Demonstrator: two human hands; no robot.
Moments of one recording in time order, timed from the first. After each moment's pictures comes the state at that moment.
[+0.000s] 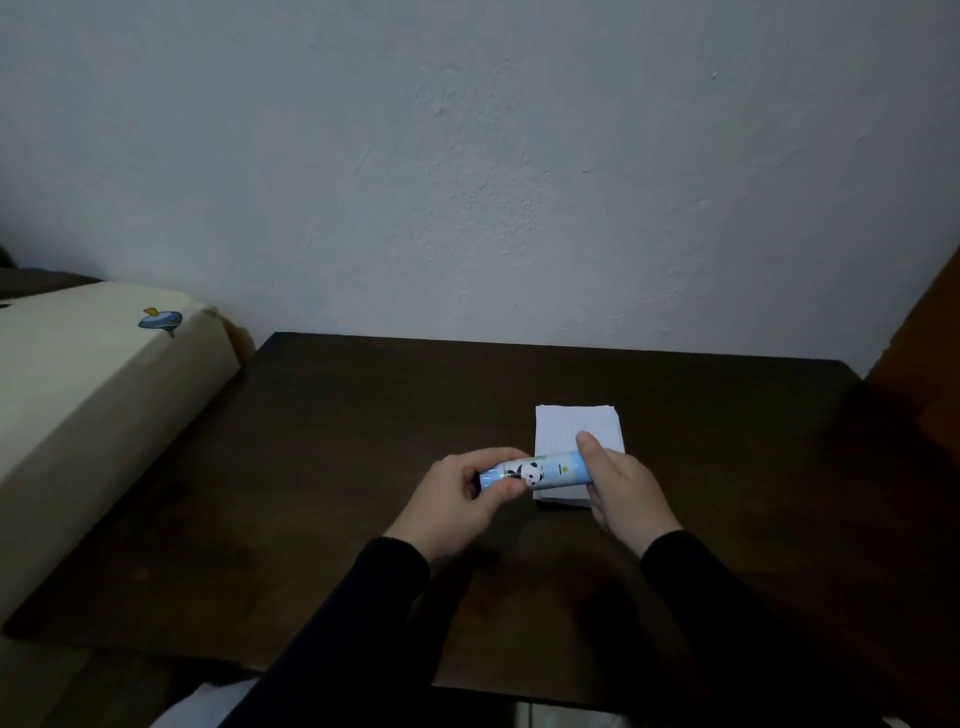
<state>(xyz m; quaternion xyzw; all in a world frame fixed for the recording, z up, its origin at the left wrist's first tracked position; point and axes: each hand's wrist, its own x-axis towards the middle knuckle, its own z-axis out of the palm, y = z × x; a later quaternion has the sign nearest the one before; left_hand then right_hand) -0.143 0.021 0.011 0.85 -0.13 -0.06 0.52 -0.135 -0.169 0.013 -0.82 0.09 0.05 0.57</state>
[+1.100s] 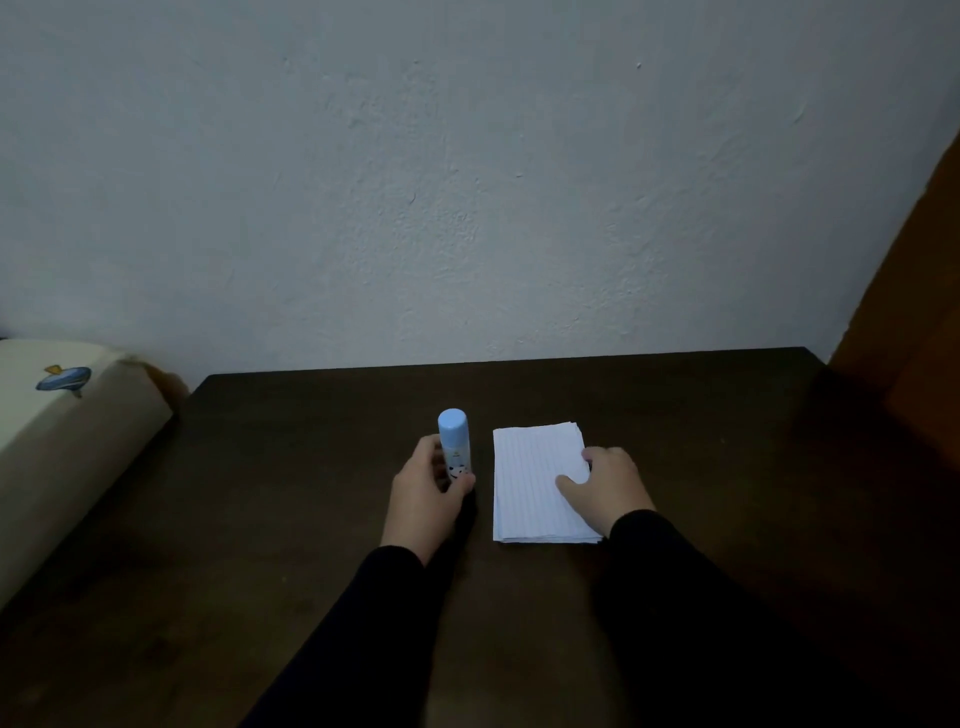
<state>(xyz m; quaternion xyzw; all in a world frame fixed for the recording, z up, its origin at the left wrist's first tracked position) -0.068 -0.014 -0.025 0.86 0.04 0.01 0.50 -0.060 -0.213 -0.035 -0.94 0.16 0.01 0.31</state>
